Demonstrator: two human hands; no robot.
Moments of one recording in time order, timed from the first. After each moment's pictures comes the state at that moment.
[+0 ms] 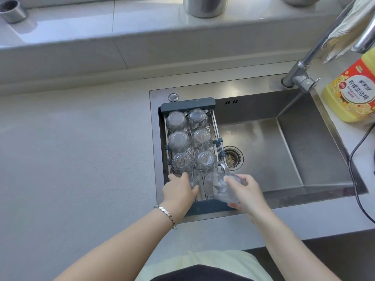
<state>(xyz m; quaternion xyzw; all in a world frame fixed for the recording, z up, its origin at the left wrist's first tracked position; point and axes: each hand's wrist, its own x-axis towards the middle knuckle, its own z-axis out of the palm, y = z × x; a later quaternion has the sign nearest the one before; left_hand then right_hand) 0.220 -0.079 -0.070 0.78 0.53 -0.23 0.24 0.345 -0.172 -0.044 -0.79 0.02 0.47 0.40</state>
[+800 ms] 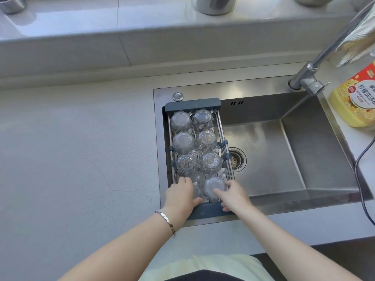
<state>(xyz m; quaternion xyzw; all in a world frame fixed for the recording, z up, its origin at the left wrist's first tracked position) 0.208 -0.072 -0.087 0.83 0.44 -0.25 0.22 0.331 -0.148 -0.096 -0.85 -0.10 0.49 0.17</state>
